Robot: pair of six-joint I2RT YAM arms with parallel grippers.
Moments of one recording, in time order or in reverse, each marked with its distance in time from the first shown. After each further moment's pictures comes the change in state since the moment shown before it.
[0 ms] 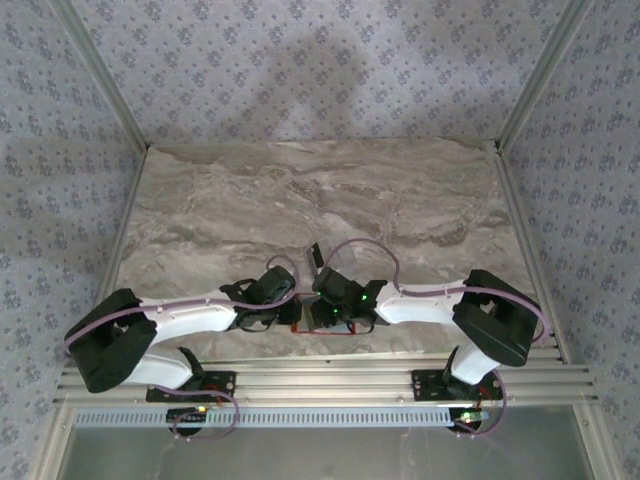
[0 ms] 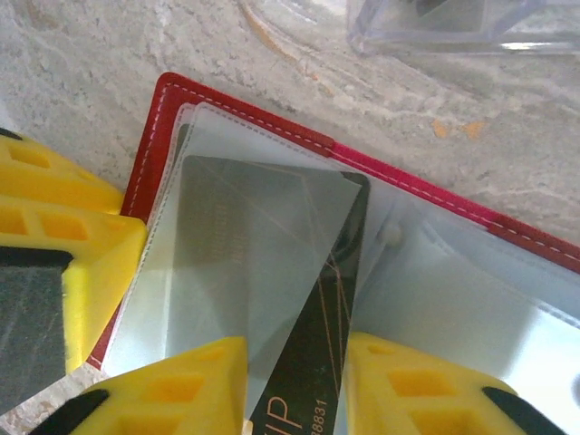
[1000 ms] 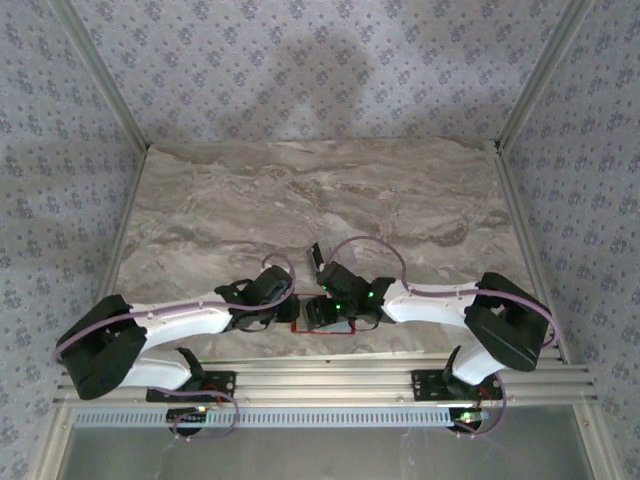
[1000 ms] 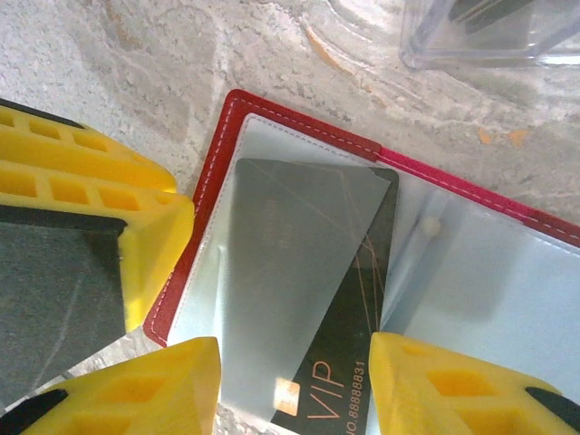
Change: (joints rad) left arm 0.001 -0.055 -0.008 -0.016 -0.038 -0.020; right arm -0.031 -0.056 -0.012 0.026 -0.104 0.006
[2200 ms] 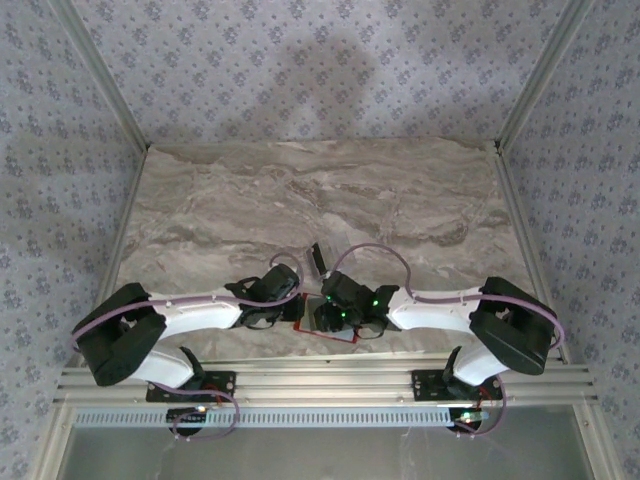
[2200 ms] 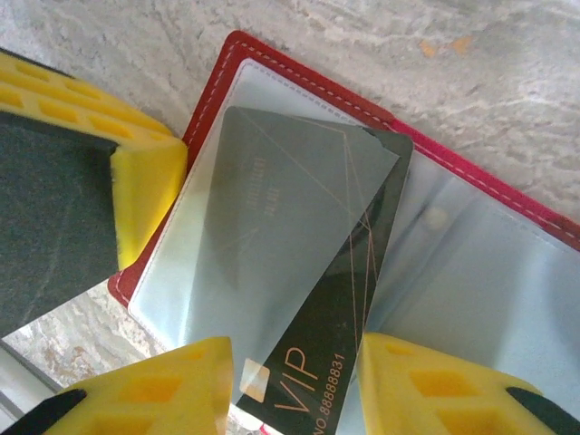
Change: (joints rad) left arm 0.000 0.108 0.026 0.076 0.032 0.011; right arm 0.035 -0.037 -0.072 0.001 0.042 0.061
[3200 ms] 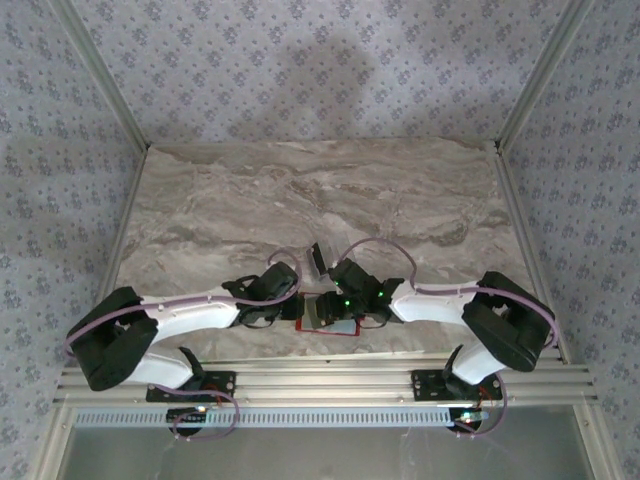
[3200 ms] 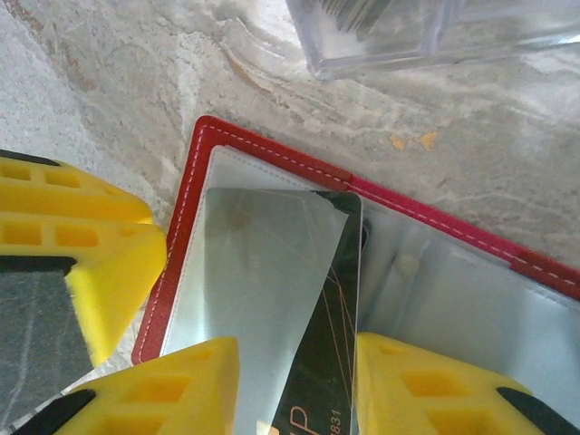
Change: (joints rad) left arm 0.000 -0.036 0.022 -0.064 -0.011 -0.002; right arm -0.110 0.023 -0.029 0.126 -0.106 0.001
